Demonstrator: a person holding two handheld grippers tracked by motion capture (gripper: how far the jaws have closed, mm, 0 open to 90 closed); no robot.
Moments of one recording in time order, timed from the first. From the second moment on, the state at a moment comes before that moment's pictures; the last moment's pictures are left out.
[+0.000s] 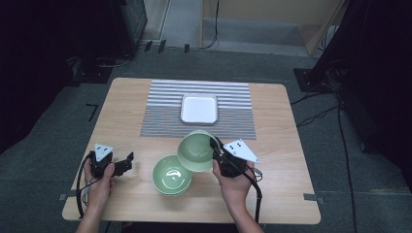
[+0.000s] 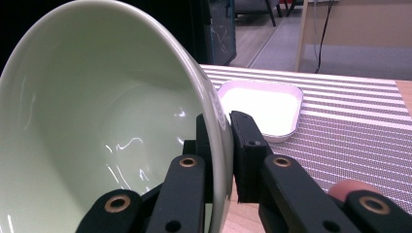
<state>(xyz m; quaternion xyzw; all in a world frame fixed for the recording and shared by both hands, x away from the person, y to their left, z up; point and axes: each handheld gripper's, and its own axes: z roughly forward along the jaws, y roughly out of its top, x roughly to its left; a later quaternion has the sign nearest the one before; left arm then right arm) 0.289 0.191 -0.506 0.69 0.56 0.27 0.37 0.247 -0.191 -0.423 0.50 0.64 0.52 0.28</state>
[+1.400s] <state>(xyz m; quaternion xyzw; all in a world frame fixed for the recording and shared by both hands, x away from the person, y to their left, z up) 0.298 0.183 -0.518 0.73 0.55 0.24 0.32 0.279 -0.192 -0.420 0.50 0.64 0.51 0.28</state>
